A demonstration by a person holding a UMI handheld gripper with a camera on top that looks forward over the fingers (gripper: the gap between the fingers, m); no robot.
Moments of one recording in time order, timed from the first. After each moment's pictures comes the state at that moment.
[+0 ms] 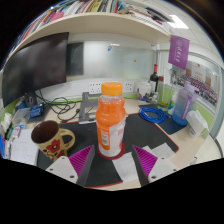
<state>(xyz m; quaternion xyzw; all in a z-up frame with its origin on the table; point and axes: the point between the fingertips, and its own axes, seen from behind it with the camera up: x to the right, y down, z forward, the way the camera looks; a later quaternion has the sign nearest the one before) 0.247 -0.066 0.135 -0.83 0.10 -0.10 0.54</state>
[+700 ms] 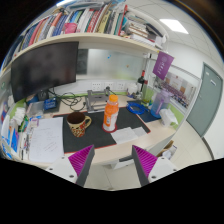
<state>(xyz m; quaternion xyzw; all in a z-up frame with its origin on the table) 0.167 -0.264 0.231 -0.86 0.12 -0.15 0.48</state>
